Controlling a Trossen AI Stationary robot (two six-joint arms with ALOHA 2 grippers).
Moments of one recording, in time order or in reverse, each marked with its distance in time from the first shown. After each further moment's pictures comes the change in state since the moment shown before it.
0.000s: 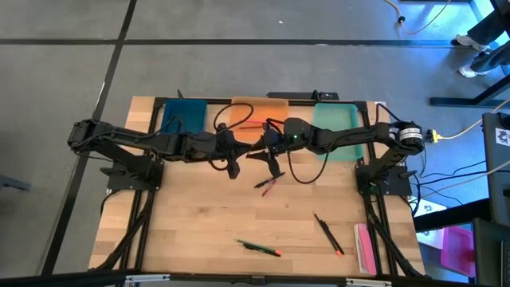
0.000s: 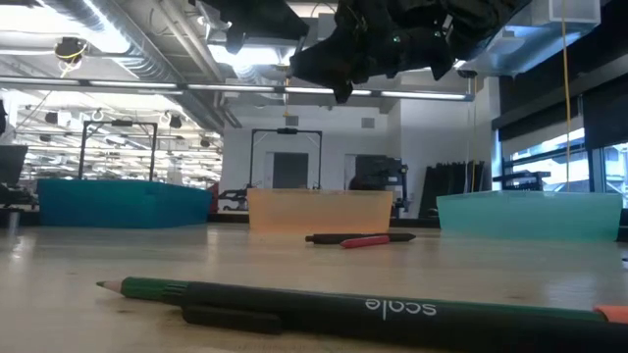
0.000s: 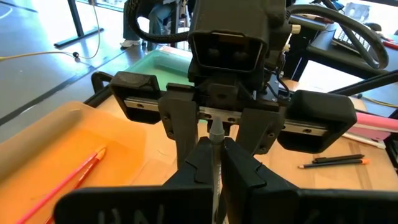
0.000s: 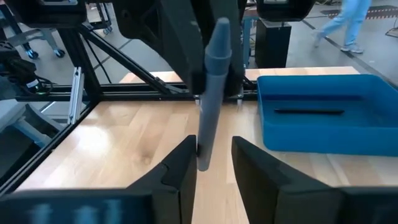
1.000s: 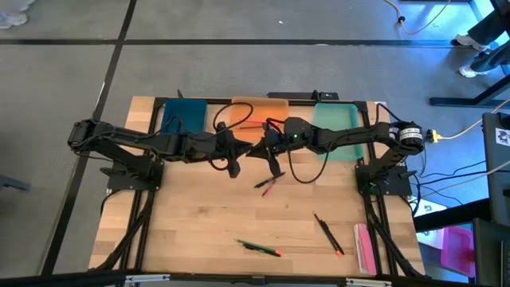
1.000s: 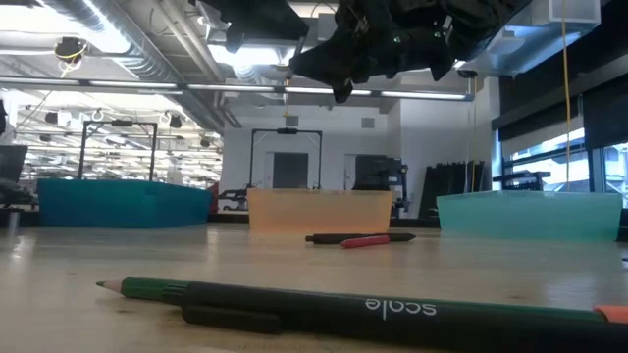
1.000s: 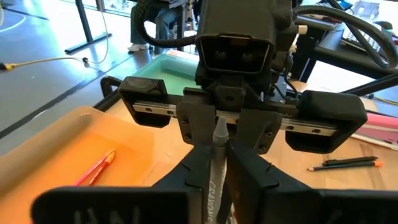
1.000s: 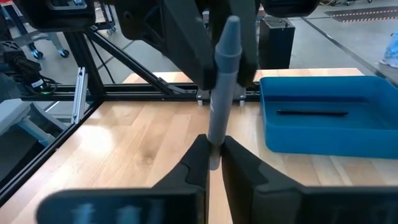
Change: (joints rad) left arm 0.000 0.000 0.000 0.005 -0.035 0.024; right arm -0.001 0.000 0.000 0.002 -0.023 -0.003
